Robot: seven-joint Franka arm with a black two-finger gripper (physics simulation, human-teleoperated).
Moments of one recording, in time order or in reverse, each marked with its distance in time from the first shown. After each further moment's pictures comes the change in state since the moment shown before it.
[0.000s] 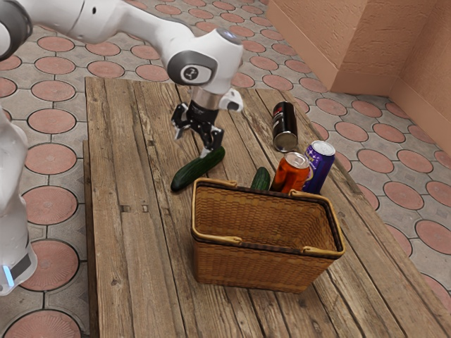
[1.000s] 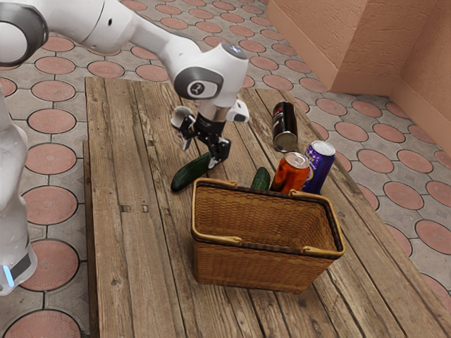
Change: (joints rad) arm -0.013 0.080 -0.002 -0.001 -0.025 0.093 -0.028
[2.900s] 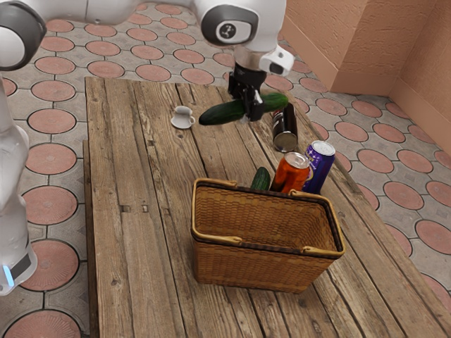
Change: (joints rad) arm -0.024 0.026 -0.092 0.430 0.002 -0.244 0.383
